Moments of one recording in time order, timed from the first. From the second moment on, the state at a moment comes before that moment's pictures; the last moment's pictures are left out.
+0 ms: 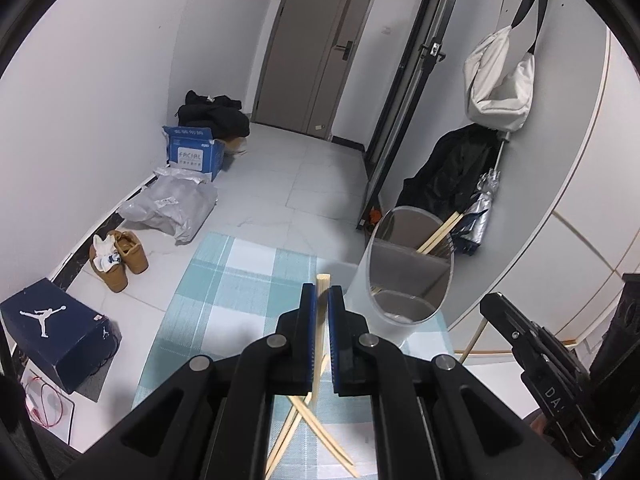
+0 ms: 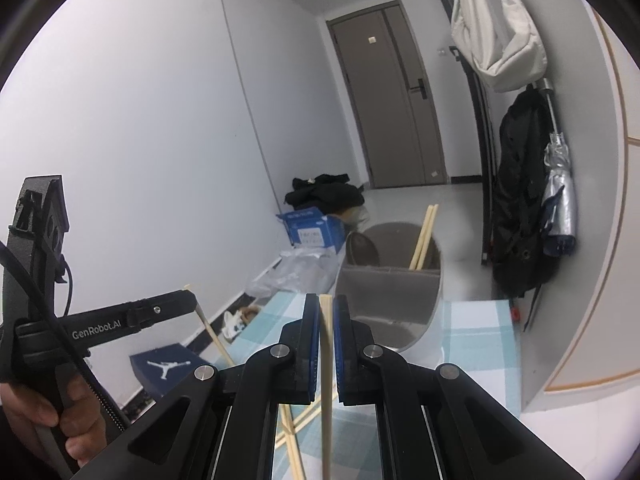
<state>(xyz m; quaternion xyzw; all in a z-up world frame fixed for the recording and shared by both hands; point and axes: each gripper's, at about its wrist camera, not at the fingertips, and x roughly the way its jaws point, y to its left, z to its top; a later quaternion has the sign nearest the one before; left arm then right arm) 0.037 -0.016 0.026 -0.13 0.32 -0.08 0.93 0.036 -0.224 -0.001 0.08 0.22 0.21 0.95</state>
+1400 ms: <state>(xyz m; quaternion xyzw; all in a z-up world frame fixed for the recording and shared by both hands) 0.206 0.050 -0.054 -0.18 0.45 -0.03 0.88 0.112 -0.271 0.035 0.15 0.21 0.24 0.94</state>
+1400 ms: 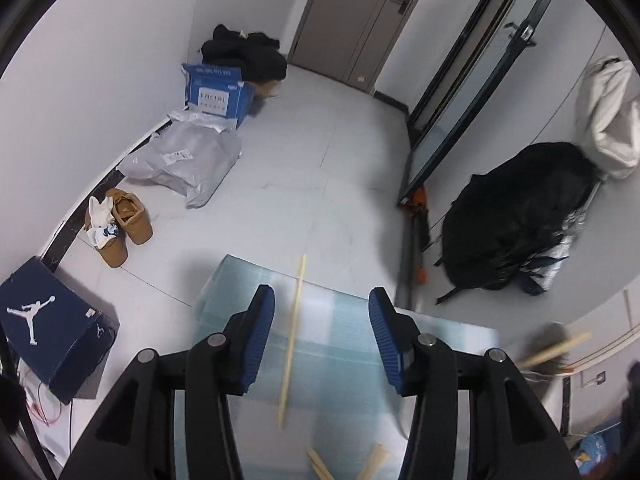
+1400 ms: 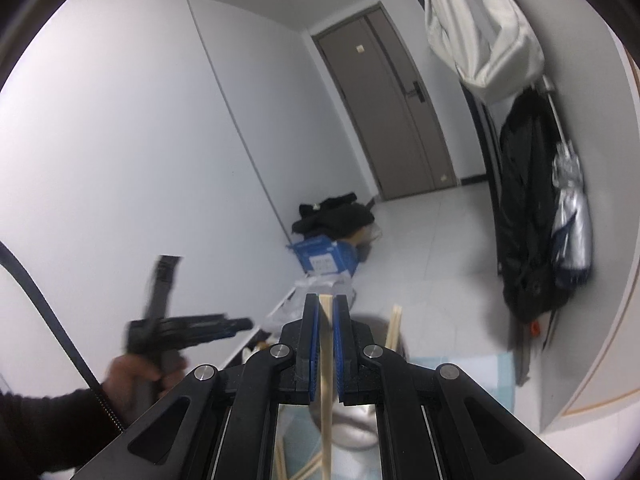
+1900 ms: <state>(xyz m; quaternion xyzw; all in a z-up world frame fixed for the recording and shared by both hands) 0.300 0.023 -0.133 -0.07 0.58 -0.07 0.81 0.112 -0.274 -0.005 0.18 0.26 0.25 0.91</state>
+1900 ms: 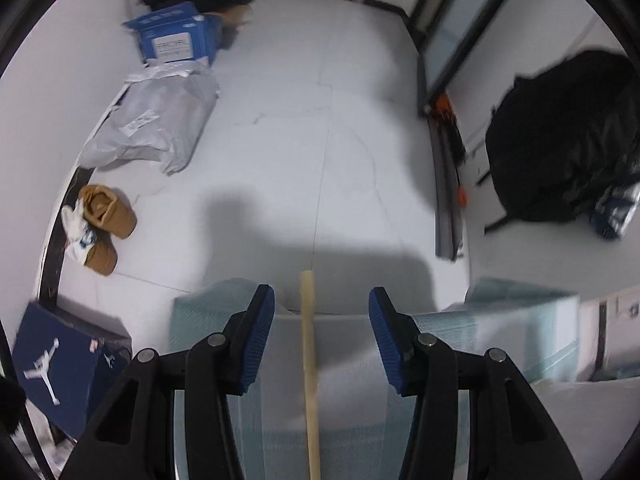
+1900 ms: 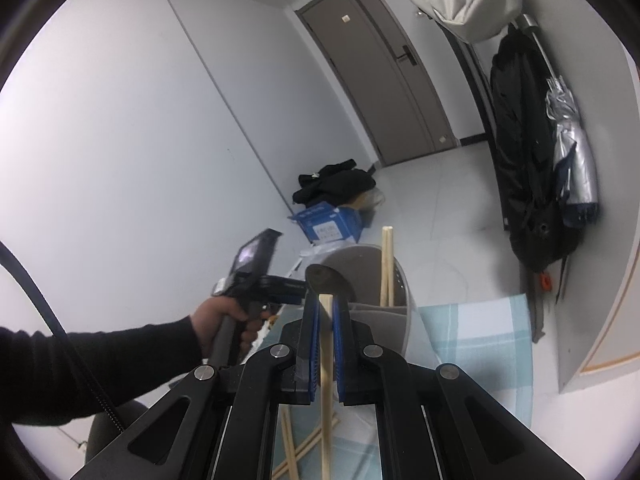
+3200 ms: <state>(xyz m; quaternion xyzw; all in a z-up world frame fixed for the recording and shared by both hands) 0.110 -0.020 0.116 -0.17 0.20 -0.11 0.96 0.083 -0.270 0.079 0.13 0.18 0.22 0.95</state>
